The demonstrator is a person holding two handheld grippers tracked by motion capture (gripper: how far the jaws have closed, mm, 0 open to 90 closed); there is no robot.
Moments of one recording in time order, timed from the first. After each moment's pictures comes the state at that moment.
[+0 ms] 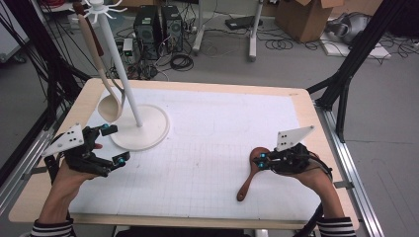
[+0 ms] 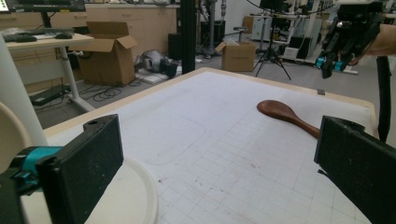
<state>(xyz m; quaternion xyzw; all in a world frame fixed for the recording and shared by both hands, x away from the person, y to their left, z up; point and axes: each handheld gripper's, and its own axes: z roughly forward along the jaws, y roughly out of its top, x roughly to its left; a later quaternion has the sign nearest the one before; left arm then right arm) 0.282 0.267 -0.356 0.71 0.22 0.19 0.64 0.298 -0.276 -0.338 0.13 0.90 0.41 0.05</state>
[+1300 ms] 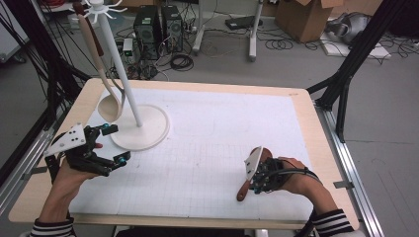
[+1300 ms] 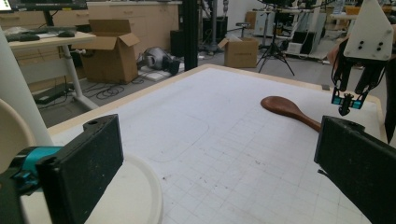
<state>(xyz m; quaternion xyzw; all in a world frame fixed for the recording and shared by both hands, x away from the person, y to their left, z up) 0.284 0.265 -0.358 0.72 0.22 0.19 0.63 0.286 -0.219 -0.373 0.00 0.99 0.13 0.00</state>
